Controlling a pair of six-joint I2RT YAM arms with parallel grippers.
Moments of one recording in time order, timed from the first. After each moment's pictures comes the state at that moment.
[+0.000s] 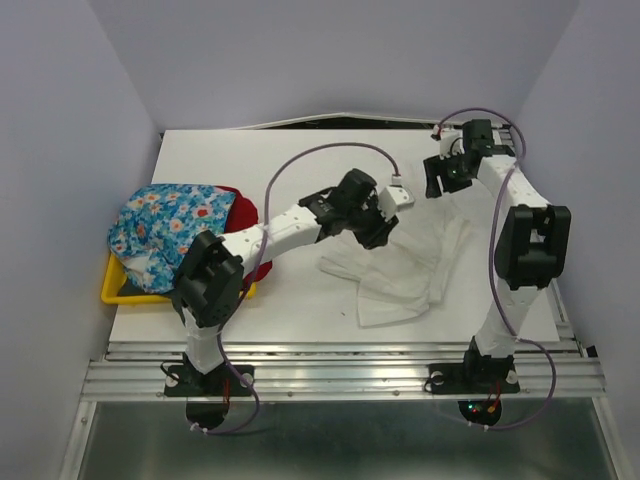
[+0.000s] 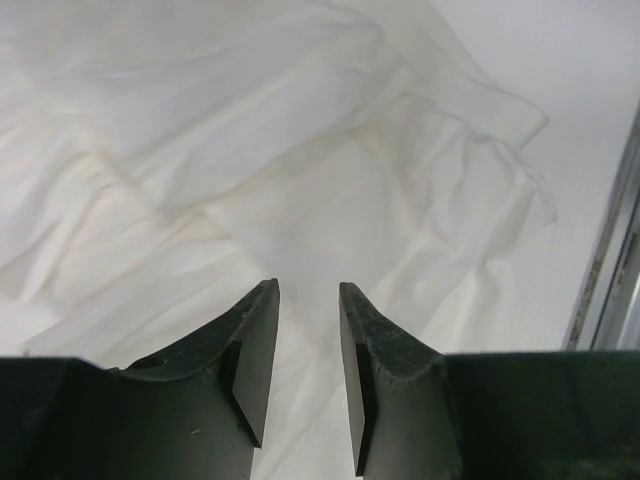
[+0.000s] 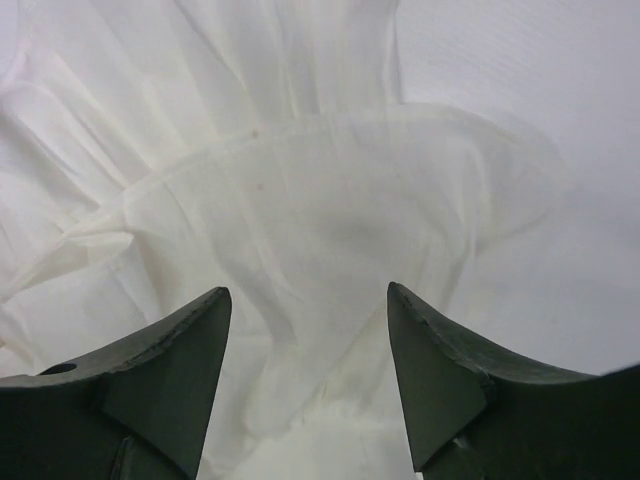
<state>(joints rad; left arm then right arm) -0.91 1.90 1.50 -0.36 0.37 0.20 -0.01 2.02 1.69 -0.69 -0.34 -0.34</state>
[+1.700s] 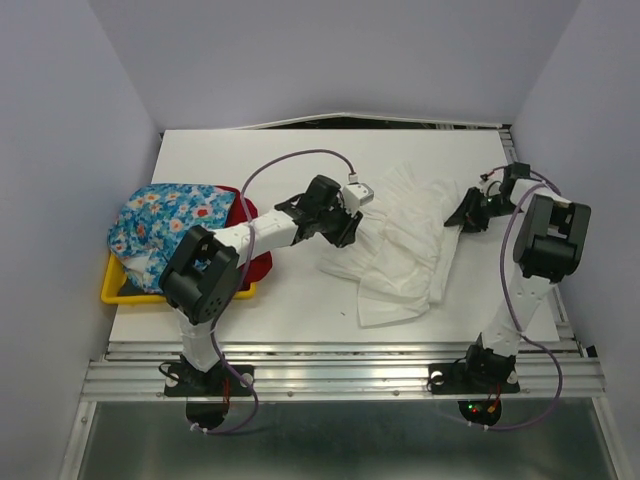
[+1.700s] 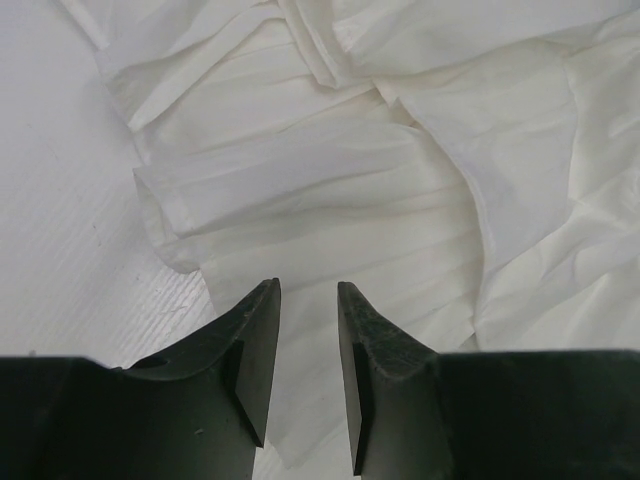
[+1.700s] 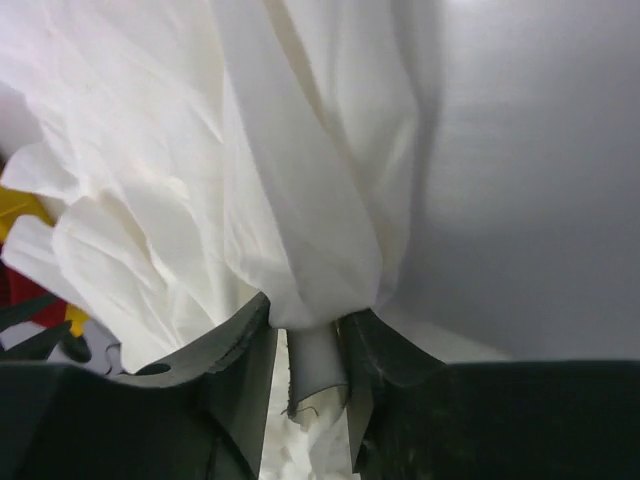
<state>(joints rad) -0.70 1.82 1.24 -0.18 0.30 0.08 -0.31 2.06 1.43 -0.70 -0.66 0.17</state>
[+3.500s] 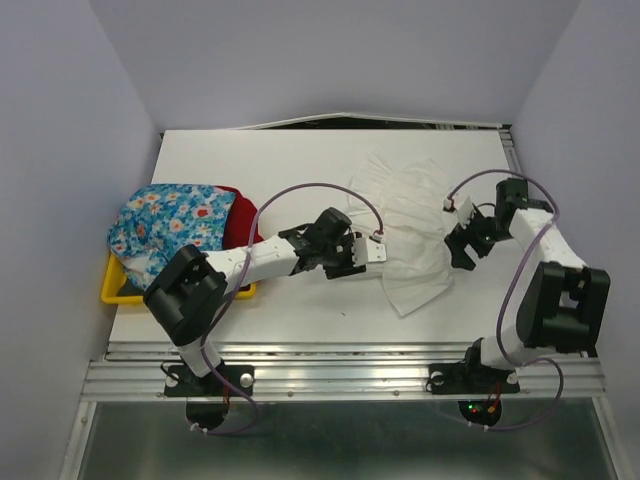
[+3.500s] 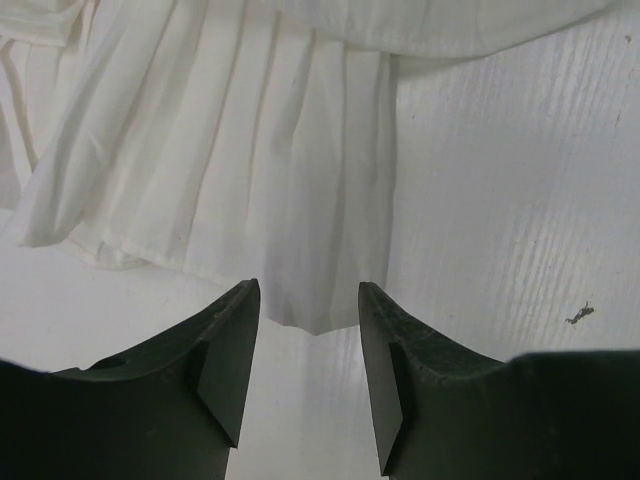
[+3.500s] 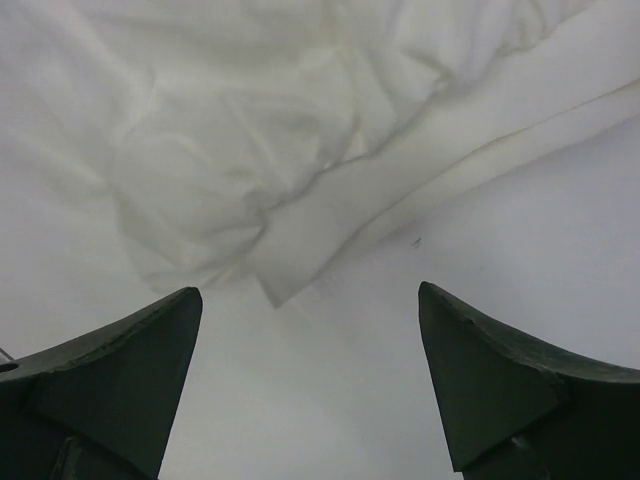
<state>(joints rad) -0.86 1.66 1.05 -0.23 0.21 0.65 -0.19 1.56 1.12 -0.89 -0.49 -0.97</state>
